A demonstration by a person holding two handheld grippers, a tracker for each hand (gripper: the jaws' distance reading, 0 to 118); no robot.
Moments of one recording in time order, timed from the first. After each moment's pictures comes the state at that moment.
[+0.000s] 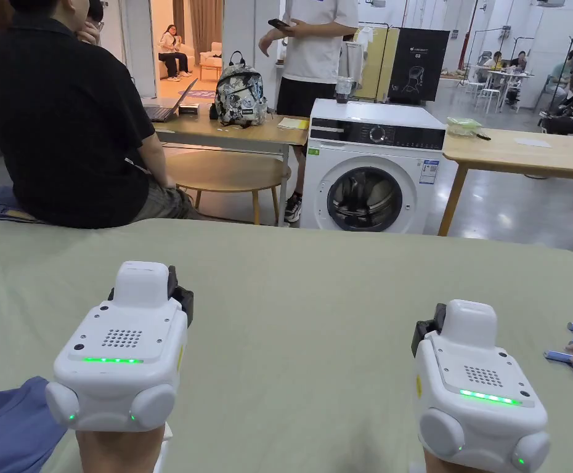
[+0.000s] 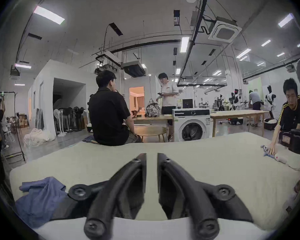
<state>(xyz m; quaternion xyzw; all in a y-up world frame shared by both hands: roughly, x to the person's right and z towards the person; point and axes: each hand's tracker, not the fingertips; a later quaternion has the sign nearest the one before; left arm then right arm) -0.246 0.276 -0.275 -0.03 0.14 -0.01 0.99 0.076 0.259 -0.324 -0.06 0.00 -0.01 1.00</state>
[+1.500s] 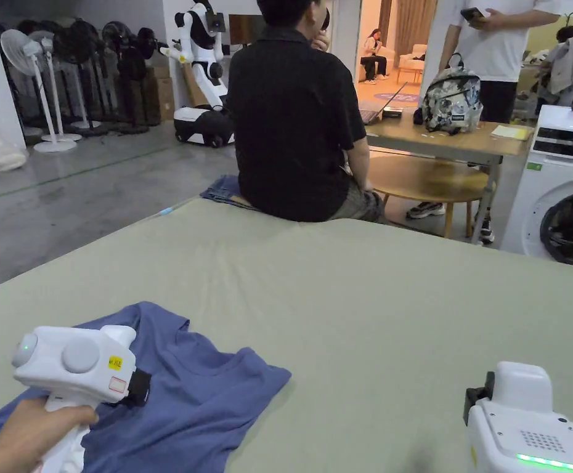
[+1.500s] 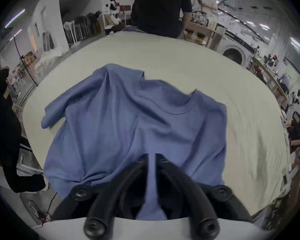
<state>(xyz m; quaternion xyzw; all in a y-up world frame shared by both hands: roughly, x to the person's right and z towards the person) -0.588 0.177 -0.171 -0.47 0.19 0.16 0.85 -0.096 0.206 -0.320 -0.16 0.16 0.06 0.97</state>
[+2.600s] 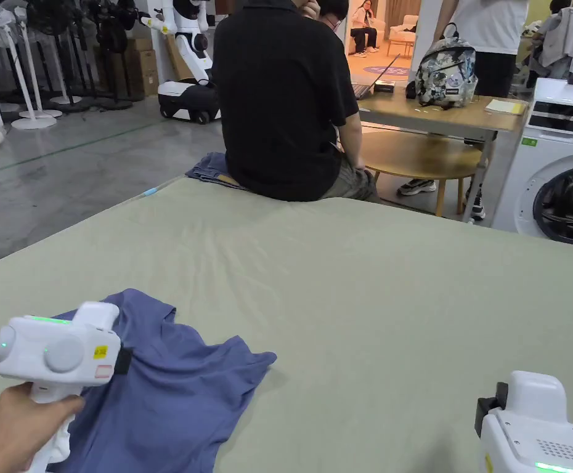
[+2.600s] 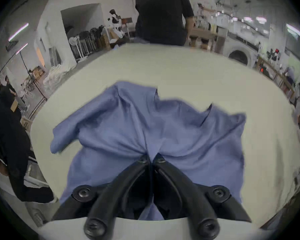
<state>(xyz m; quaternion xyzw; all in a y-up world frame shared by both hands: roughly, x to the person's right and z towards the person) -0.586 0.184 -0.183 -0.41 0.22 0.11 0.88 -0.080 0.178 -0.347 -0.20 0.14 0.07 0.97</state>
